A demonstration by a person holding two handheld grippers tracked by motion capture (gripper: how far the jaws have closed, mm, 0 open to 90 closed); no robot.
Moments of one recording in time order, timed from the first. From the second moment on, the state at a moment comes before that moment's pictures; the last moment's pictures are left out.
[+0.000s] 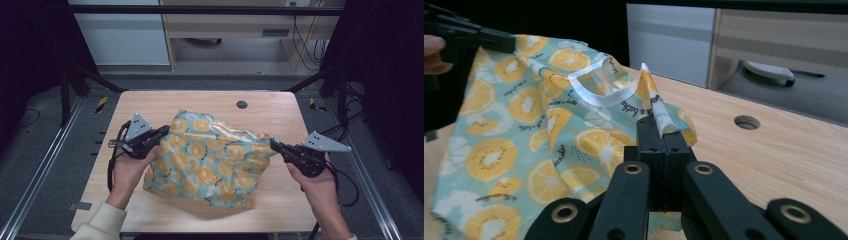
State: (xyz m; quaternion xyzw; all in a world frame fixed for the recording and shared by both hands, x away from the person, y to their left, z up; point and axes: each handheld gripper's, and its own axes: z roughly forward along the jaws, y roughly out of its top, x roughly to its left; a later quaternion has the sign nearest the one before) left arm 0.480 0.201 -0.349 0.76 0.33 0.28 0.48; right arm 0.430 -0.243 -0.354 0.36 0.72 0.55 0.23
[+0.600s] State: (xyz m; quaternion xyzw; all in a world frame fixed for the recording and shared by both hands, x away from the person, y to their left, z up) left arm 0.476 0.215 -0.362 0.76 0.34 0.27 0.48; right arm 0.405 -0.229 -0.358 0.33 0.73 0.55 0.23
